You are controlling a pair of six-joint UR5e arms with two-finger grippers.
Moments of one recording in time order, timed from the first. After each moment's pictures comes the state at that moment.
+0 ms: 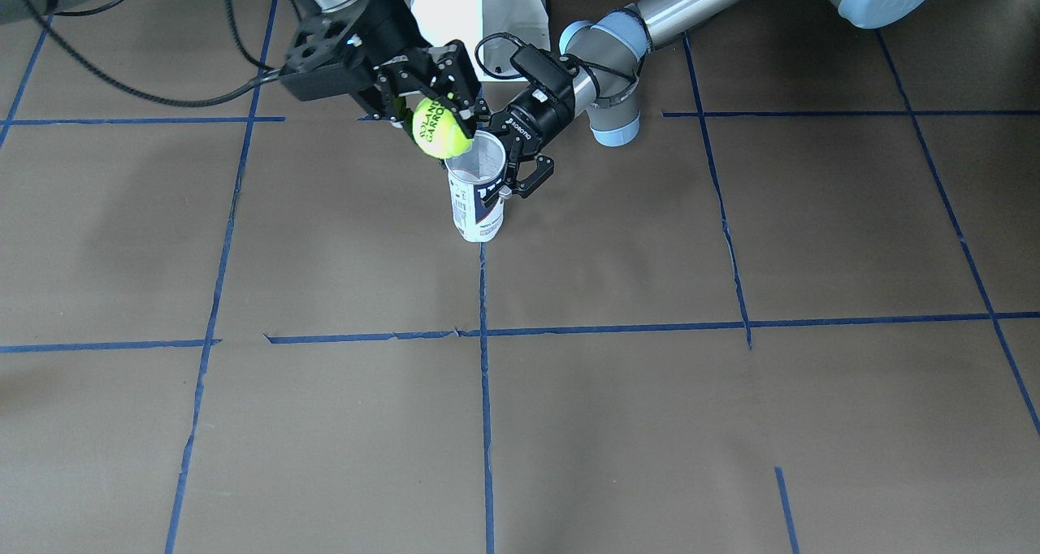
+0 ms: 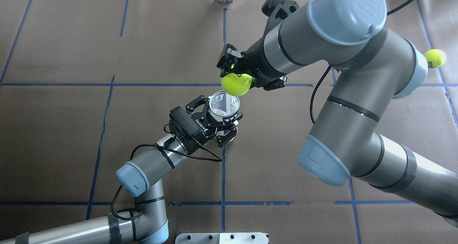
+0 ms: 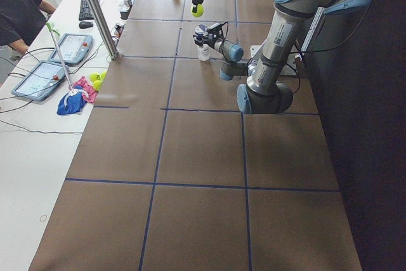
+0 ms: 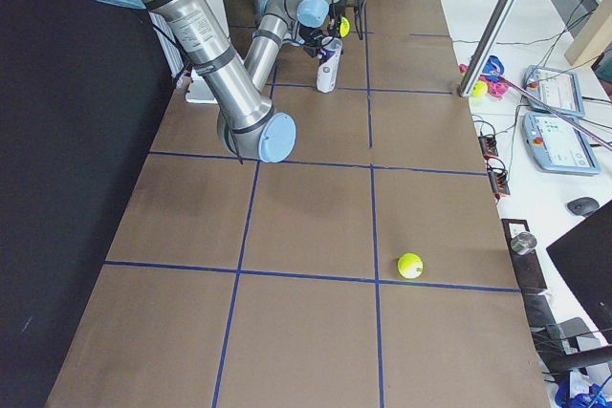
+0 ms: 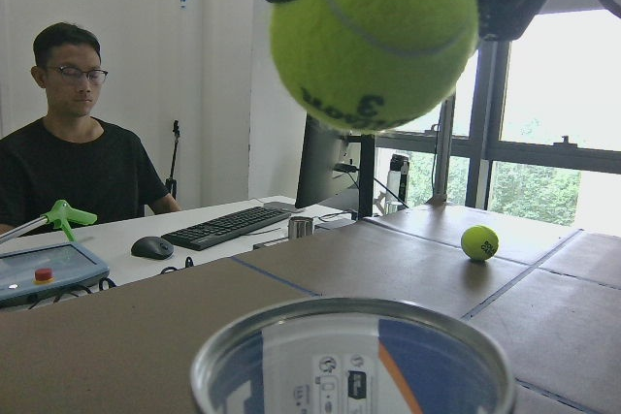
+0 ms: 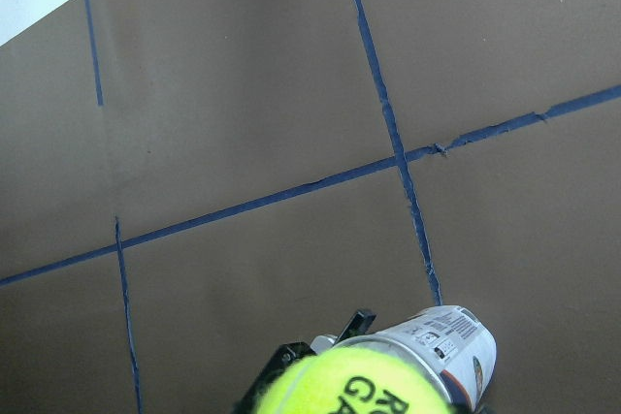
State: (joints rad) left arm -0.27 -2.22 -1.26 -3.32 -1.07 -0.33; right arm 0.64 -0.86 1.98 -1.54 1.94 1.55
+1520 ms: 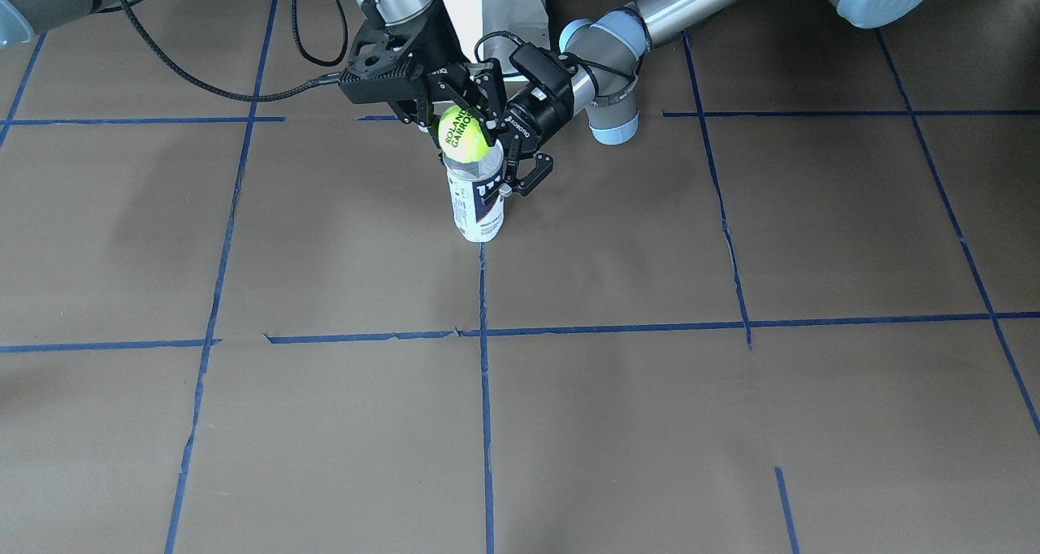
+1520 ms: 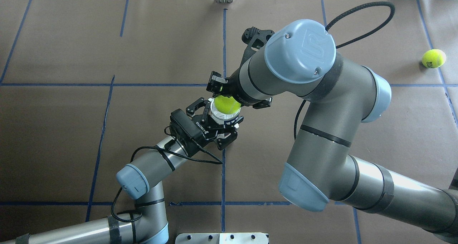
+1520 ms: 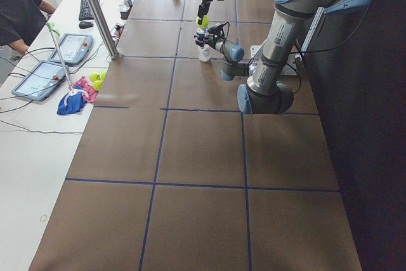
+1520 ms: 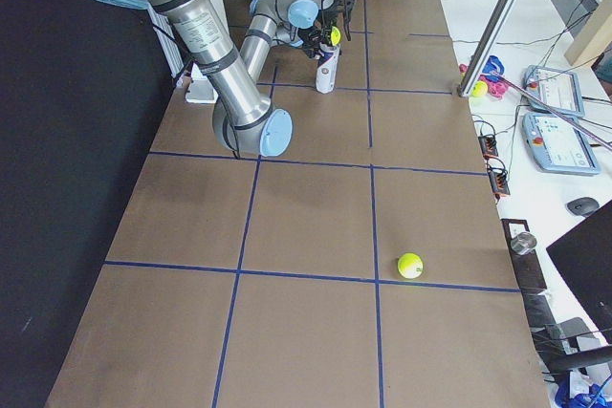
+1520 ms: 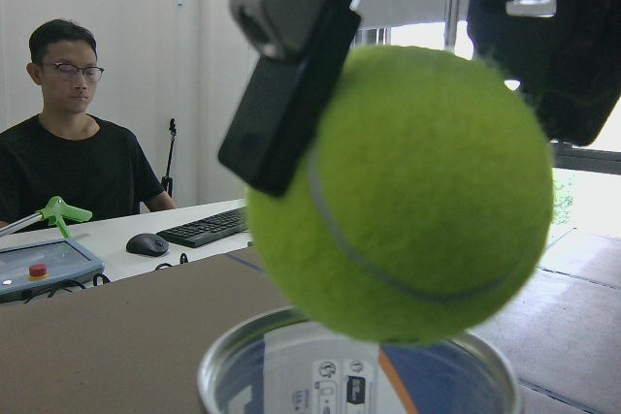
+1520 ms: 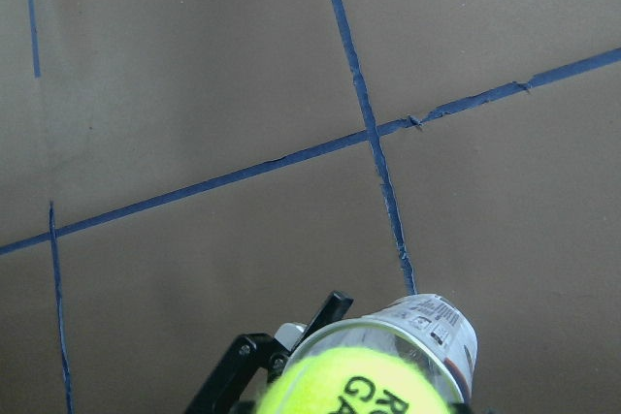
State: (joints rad) left arm -0.27 -2.22 -1.26 -3.32 -1.07 -0.33; right arm 0.56 -0.85 1.93 -1.58 1.84 1.54
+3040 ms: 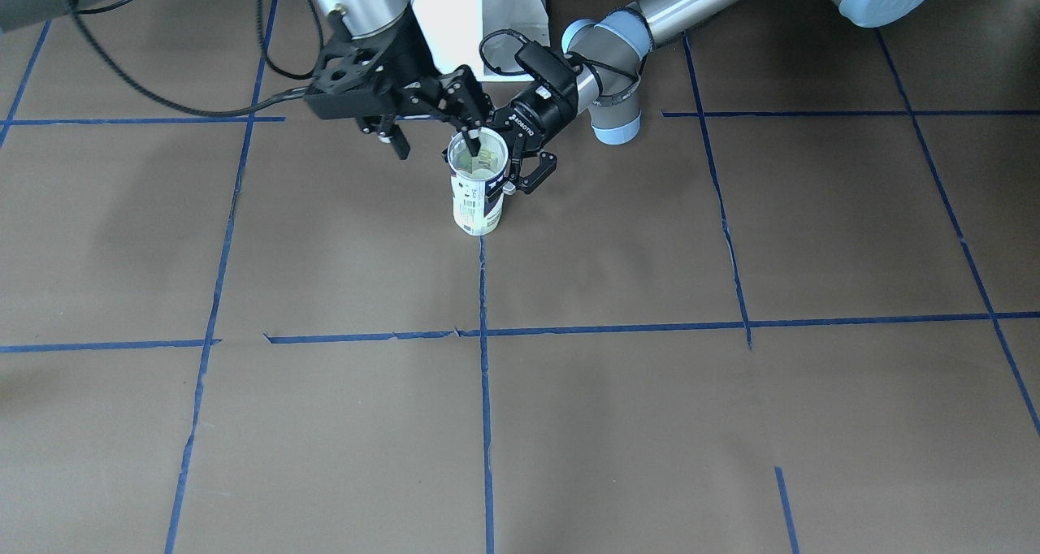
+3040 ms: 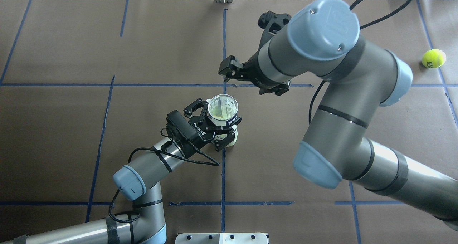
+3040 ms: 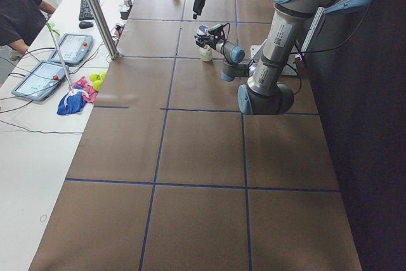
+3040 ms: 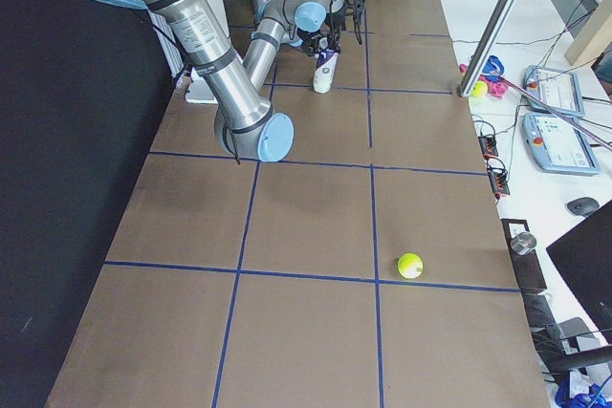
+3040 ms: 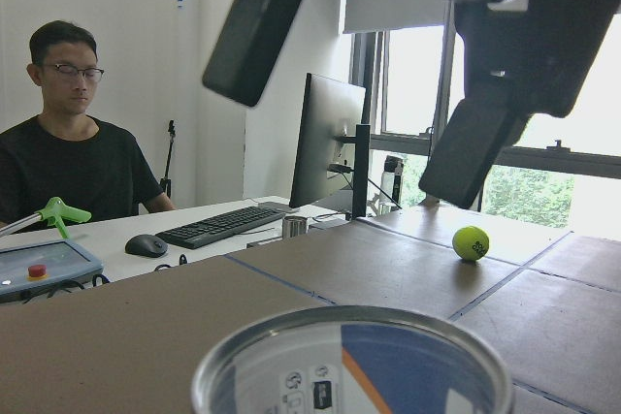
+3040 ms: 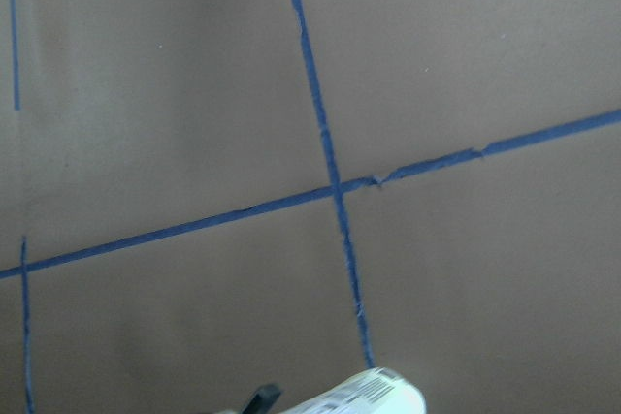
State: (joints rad) left arm -0.26 -2.20 -1.26 -3.35 -1.07 -0.34; right arm 0.67 -0.91 1.94 -1.58 1.91 1.41
